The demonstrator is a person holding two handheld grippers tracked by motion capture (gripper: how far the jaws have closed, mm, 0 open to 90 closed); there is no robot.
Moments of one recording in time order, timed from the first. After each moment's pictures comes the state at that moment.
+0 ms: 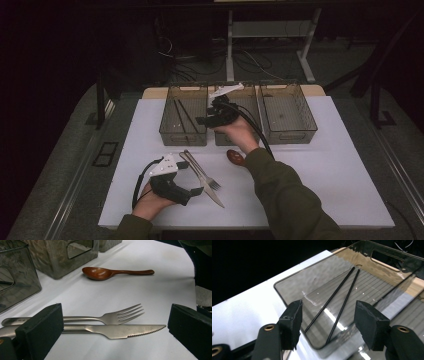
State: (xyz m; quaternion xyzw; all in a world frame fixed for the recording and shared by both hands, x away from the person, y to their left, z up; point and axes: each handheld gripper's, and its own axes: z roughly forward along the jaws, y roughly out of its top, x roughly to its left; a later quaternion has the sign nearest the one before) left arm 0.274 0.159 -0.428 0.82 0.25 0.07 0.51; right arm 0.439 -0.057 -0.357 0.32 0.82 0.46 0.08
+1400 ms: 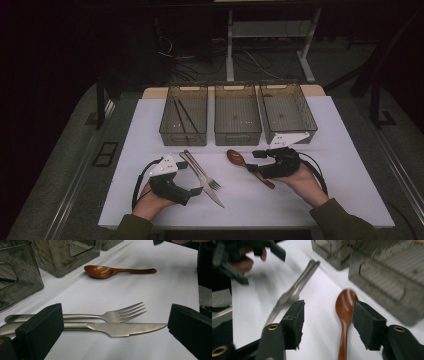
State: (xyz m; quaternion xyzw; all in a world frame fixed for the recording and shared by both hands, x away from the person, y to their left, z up) left arm 0.273 0.160 -0.429 0.82 0.26 0.08 0.50; right arm 0.306 -0.198 -0.394 0.28 0.84 0.46 0.06
